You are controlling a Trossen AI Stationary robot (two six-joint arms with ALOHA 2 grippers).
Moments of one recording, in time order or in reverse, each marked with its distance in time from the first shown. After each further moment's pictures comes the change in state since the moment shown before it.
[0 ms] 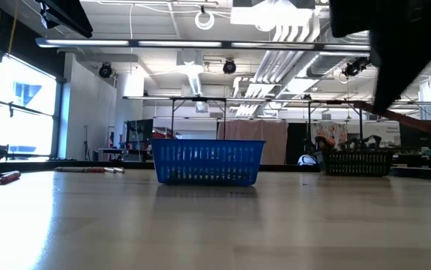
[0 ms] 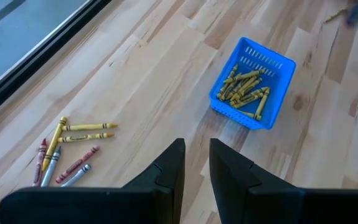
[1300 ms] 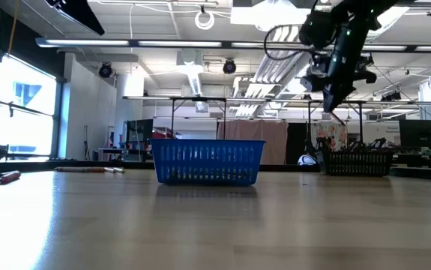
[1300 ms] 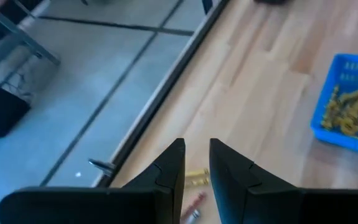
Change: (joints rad) left arm 0.000 0.000 0.000 0.043 -0.379 0.335; right arm -1.128 -0.289 -0.125 0.127 0.256 -0.541
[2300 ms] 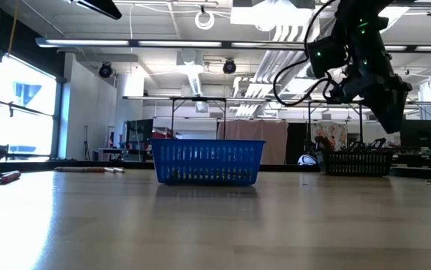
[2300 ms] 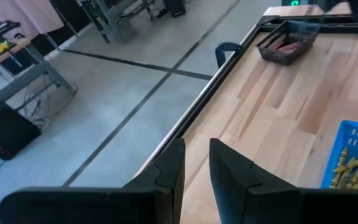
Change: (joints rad) left arm 0.029 0.000 0.000 0.248 -0.071 0.118; right arm 0.108 0.107 -0.015 -0.568 -0.554 -0.044
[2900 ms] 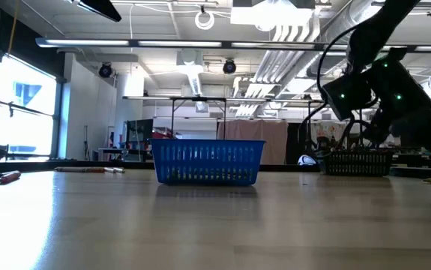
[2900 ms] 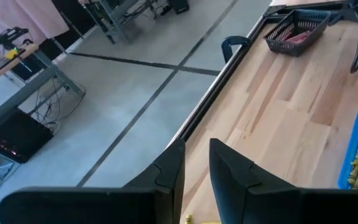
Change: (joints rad) left arm 0.033 0.000 0.000 -0.002 0.008 0.070; right arm 0.136 0.099 -0.293 0.145 -0.129 0.046
